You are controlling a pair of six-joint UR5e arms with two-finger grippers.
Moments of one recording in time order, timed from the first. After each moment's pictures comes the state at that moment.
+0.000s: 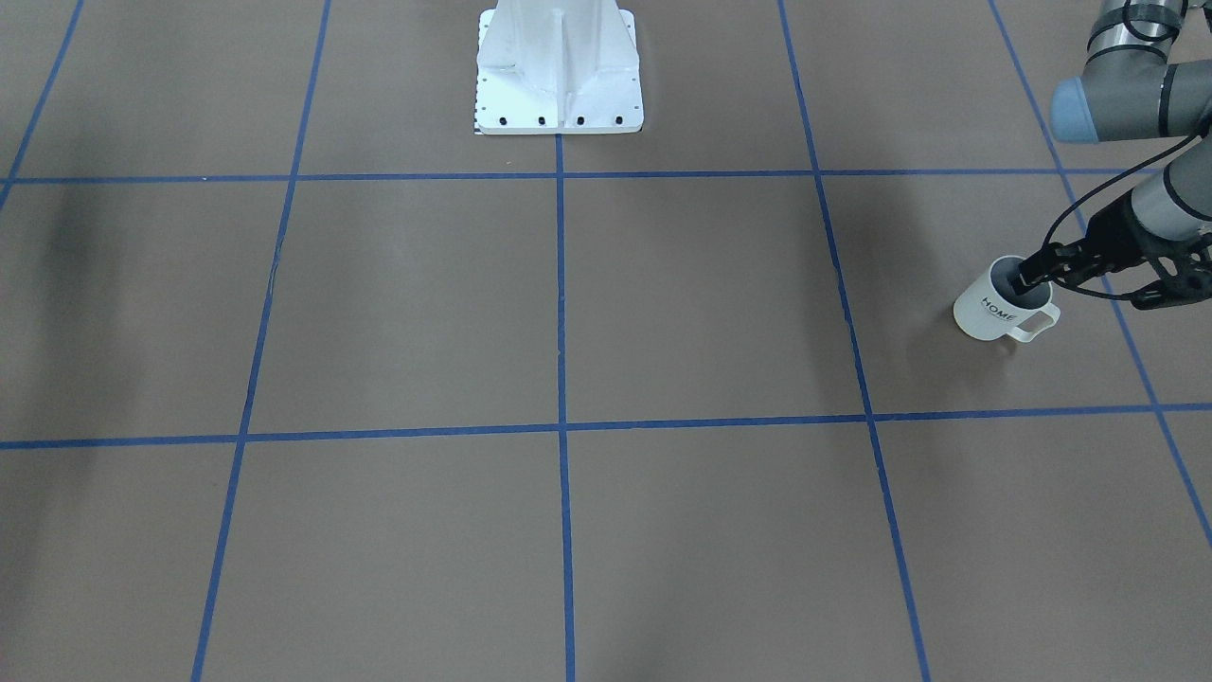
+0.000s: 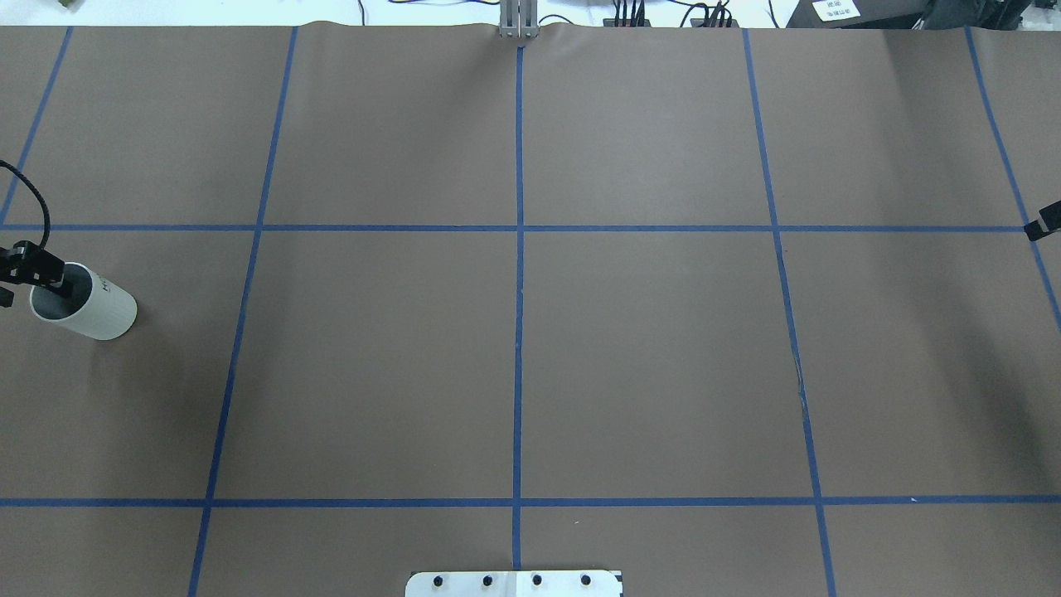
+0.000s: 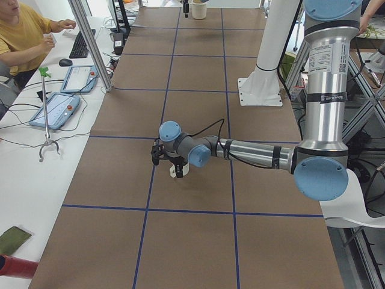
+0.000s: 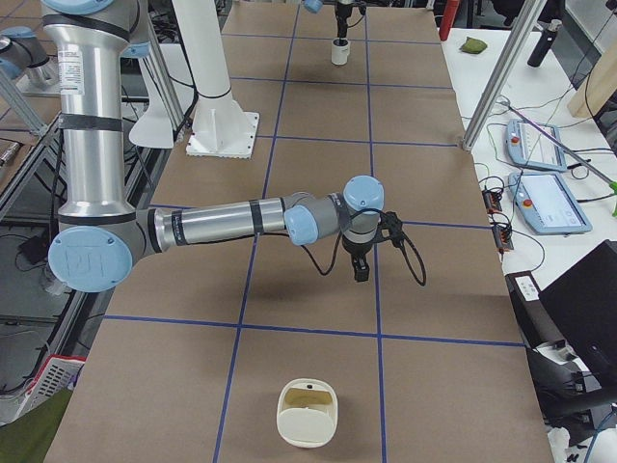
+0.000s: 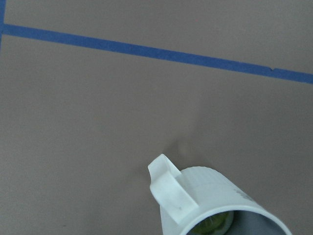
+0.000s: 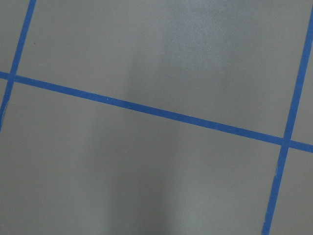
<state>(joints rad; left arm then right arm) -1.11 -1.54 -1.65 -1.96 -2.35 -0.76 1.34 -1.58 1.73 -1.40 2.36 0.17</state>
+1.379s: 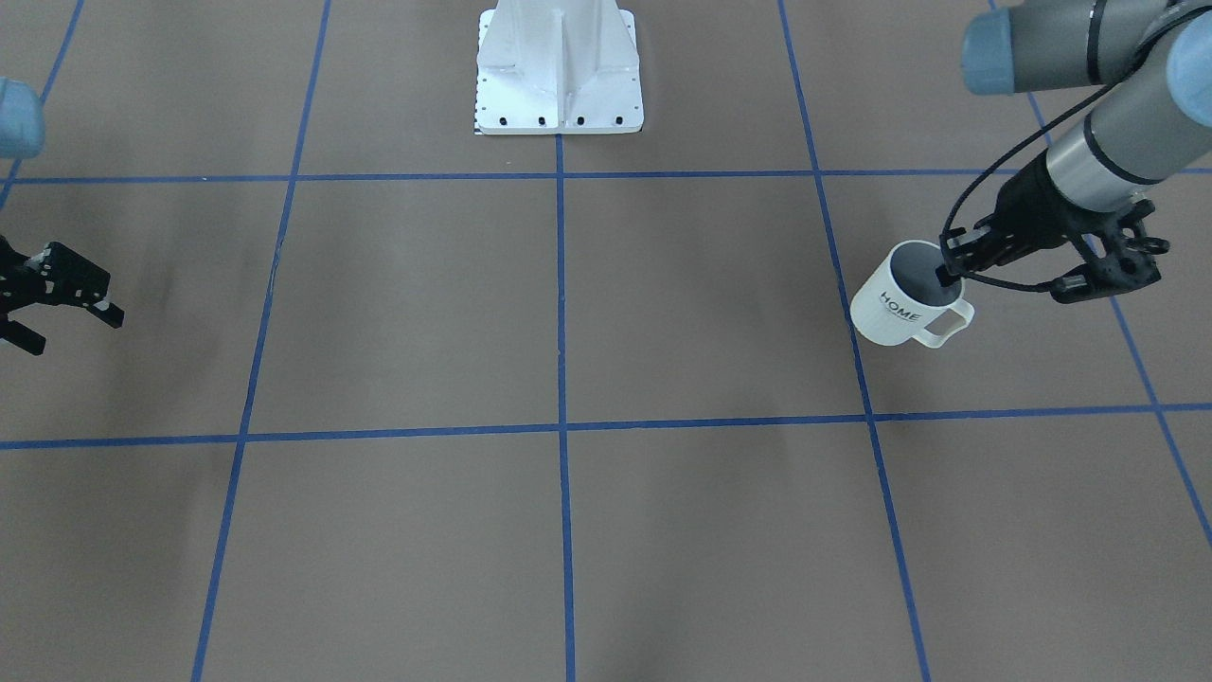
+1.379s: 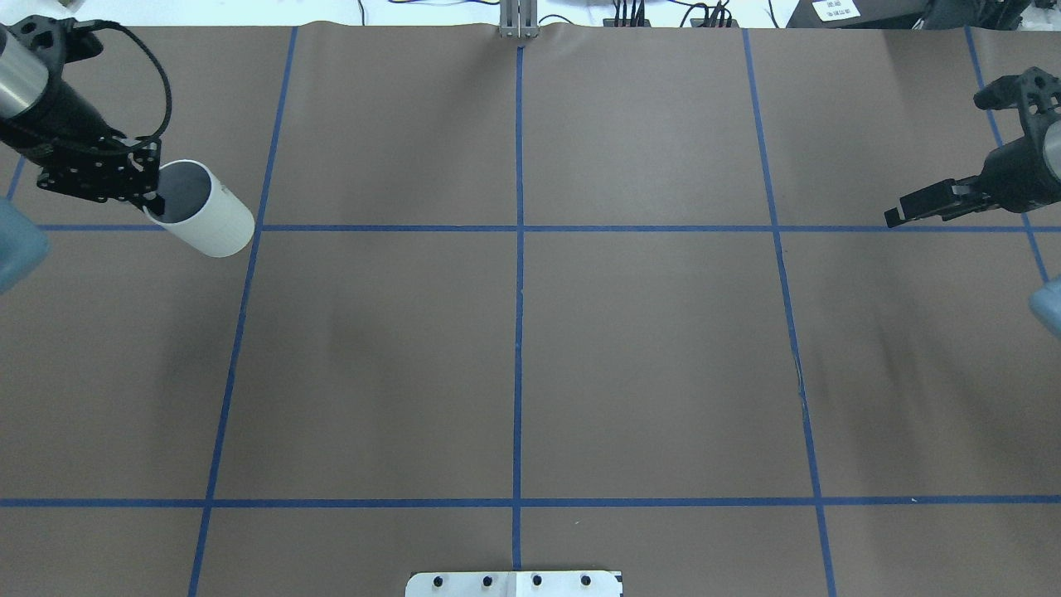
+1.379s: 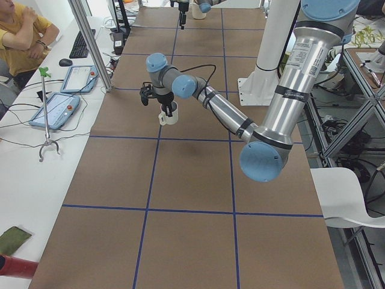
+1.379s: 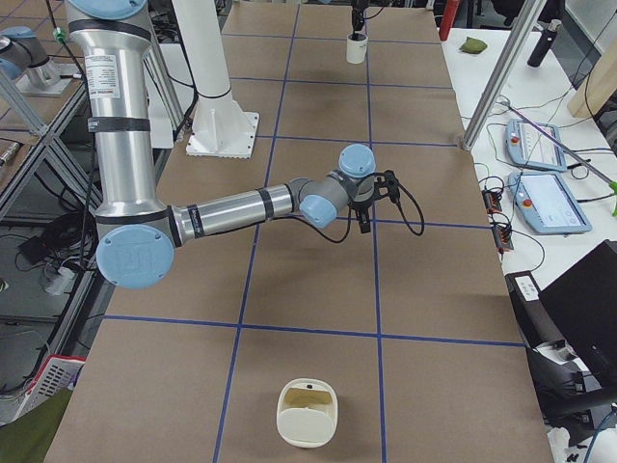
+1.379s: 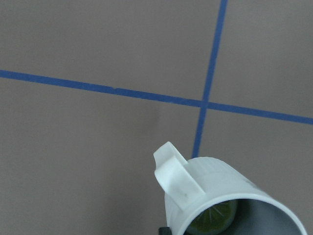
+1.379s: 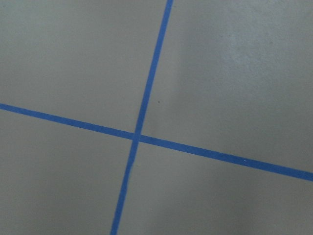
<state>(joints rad) -1.06 -1.95 -1.89 -1.40 -2.36 -0.95 1.12 -1.48 1.73 -1.01 2.34 0.68</state>
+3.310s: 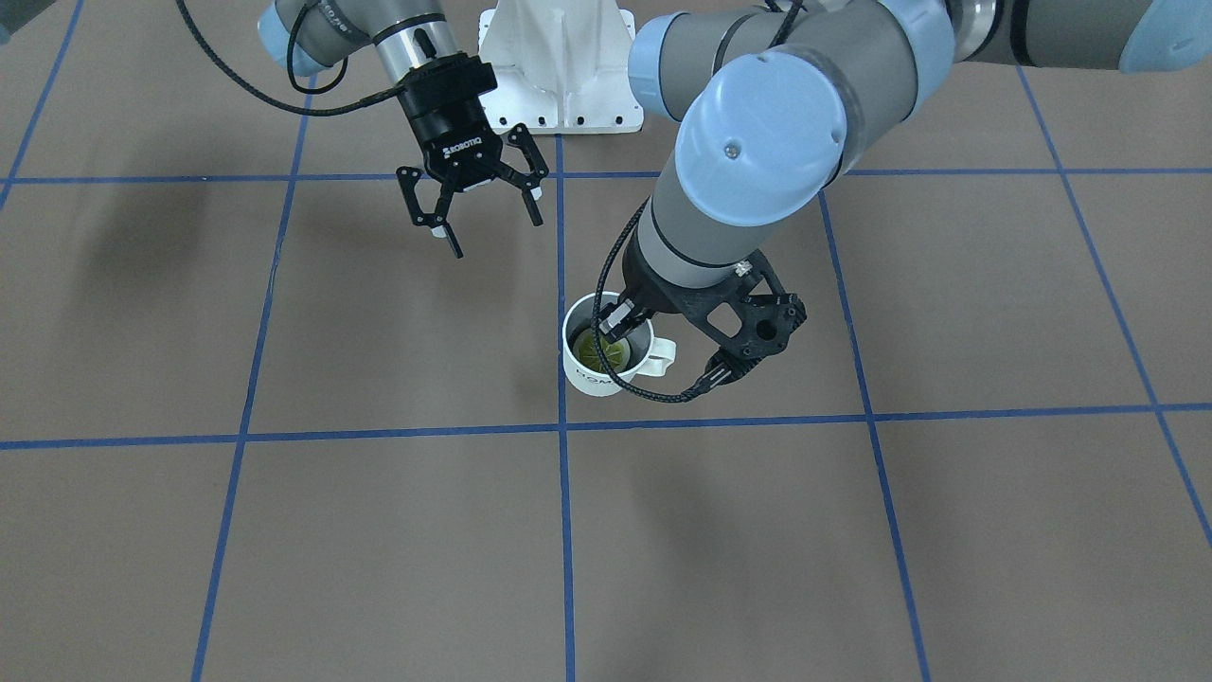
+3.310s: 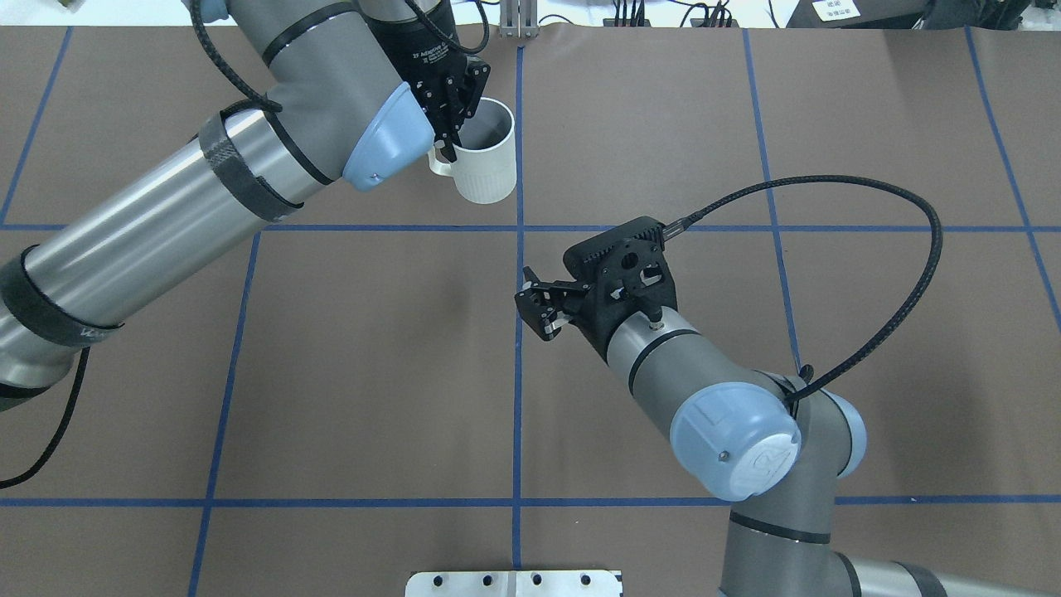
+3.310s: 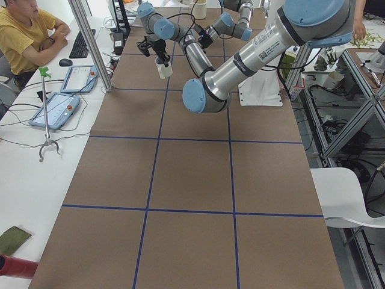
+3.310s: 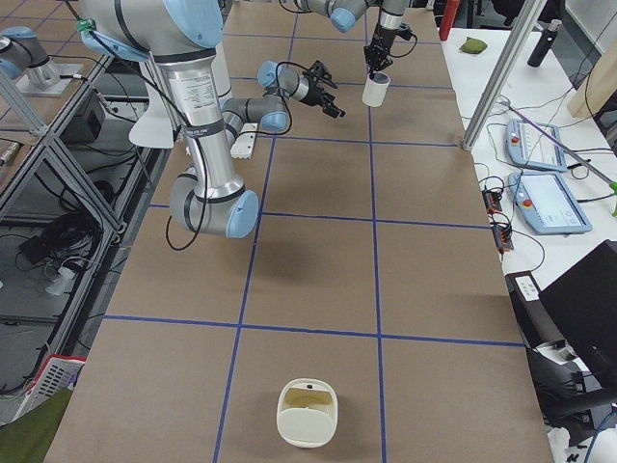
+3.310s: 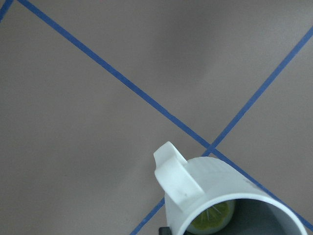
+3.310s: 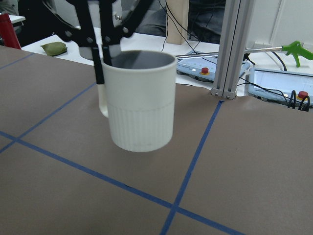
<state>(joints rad) -0.87 -2.62 -1.40 -1.27 -2.36 -1.57 0.27 -1.13 1.92 -1.00 1.00 0.83</state>
